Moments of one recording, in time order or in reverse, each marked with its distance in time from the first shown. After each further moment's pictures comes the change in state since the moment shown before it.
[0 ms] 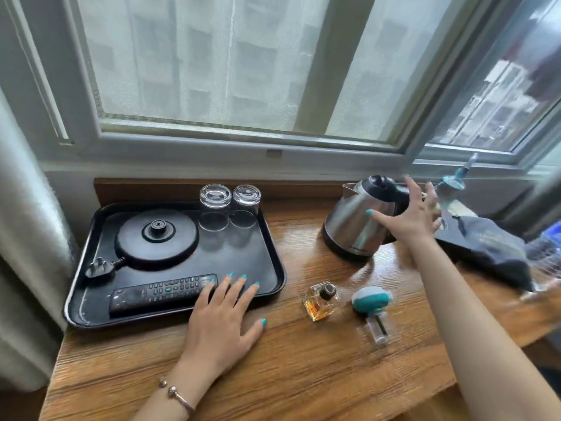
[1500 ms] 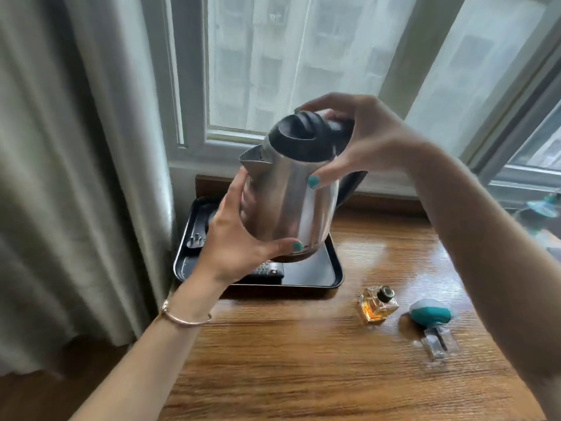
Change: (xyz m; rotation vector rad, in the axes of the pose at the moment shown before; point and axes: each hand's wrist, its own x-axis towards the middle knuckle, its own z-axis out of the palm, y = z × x) left_hand -0.029 -0.037 -0.159 -0.978 0.580 -0.098; right_hand -0.117 -0.246 -0.085 0.303 -0.557 -1.054
